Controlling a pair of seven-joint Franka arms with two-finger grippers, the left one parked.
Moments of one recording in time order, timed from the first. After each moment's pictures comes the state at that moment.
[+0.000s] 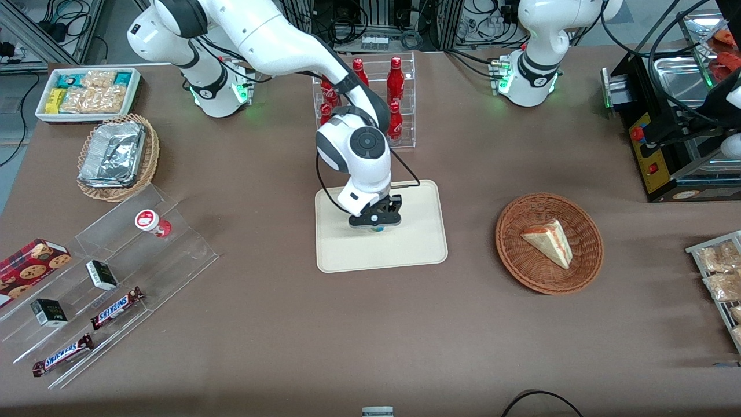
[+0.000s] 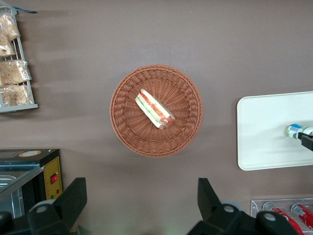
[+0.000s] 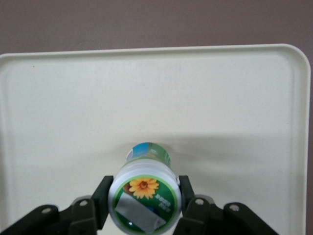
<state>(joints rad) 0.98 0.69 -0.19 -1.54 0.11 2.29 0.75</state>
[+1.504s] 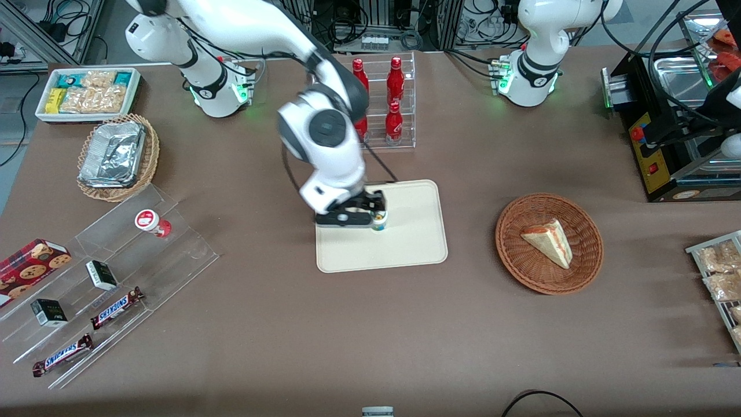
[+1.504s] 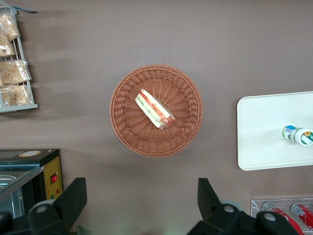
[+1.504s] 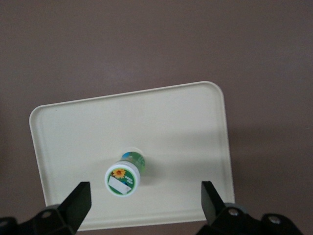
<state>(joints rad) 0.86 0.40 -0.21 -1.57 0.13 2.04 0.71</state>
